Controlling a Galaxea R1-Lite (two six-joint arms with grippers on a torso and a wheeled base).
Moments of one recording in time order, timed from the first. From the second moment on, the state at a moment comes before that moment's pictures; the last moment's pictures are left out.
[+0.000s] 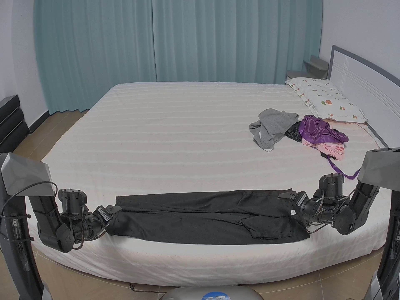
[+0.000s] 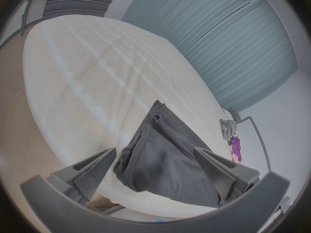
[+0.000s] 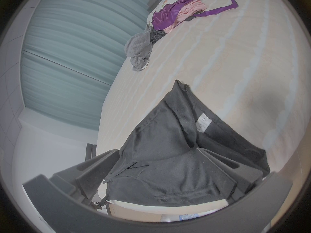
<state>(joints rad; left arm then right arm) 0.01 2.27 -0.41 -1.18 -0.17 -0.79 0.15 2.26 -0.58 -1.03 0.23 0.96</state>
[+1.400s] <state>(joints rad) -0.08 2.31 -0.42 -1.13 -0.03 -0.72 0.17 2.25 -0.55 -1.09 0.22 0.96</state>
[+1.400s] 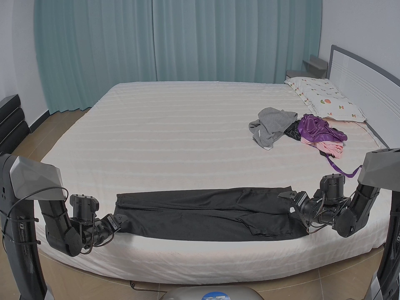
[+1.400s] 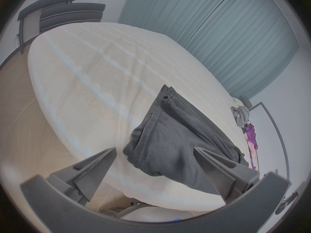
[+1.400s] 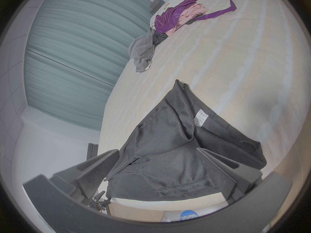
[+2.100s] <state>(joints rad) -0.05 2.30 -0.35 -1.14 0.03 -0.72 0.17 2.25 -0.55 -1.09 0.22 0.96</state>
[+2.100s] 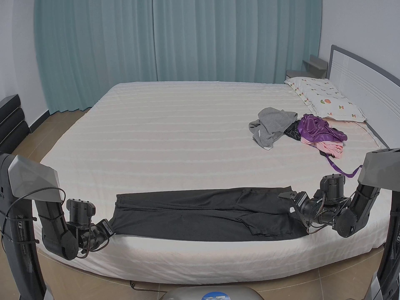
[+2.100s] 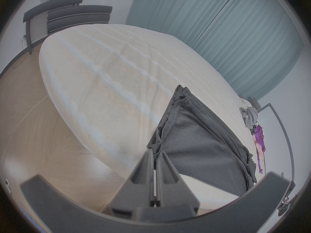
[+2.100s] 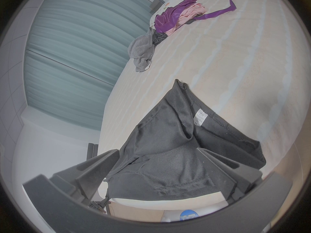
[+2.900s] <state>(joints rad) -0.01 2.24 -0.36 -1.13 0.01 -0.73 0.09 2.20 -0.55 -1.09 0.22 0.95</state>
